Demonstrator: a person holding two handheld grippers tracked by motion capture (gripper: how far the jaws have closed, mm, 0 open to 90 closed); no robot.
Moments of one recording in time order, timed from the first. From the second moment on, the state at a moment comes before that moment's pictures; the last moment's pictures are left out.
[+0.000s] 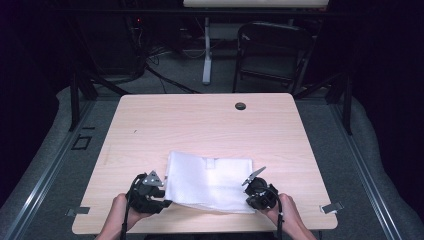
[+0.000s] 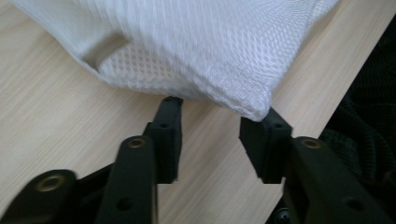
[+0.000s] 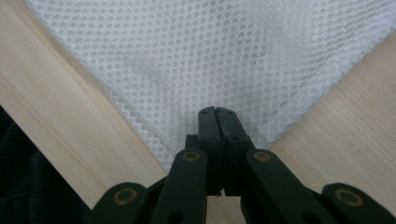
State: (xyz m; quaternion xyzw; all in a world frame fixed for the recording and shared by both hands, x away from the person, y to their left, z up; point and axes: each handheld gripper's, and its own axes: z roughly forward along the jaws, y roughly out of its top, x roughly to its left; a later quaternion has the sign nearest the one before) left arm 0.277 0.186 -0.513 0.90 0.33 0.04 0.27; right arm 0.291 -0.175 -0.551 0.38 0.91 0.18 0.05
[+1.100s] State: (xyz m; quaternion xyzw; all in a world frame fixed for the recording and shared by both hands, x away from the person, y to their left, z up) left arm 0.296 0.153 -0.514 0.90 0.30 0.05 0.30; right arm 0.283 -0.156 -0.546 0.29 0.94 0.19 0.04
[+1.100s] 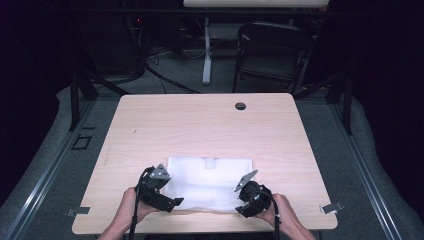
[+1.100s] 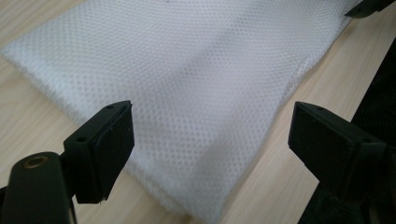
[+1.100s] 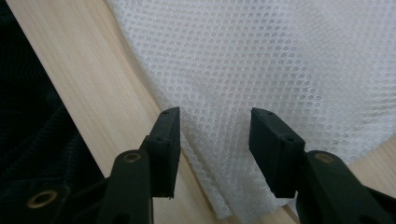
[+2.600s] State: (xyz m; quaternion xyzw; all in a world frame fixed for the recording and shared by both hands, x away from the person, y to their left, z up) left arm 0.297 0.097 -0.534 0.93 0.23 0.03 0.28; right arm 0.288 -0.164 -0.523 0.32 0.91 0.24 0.06
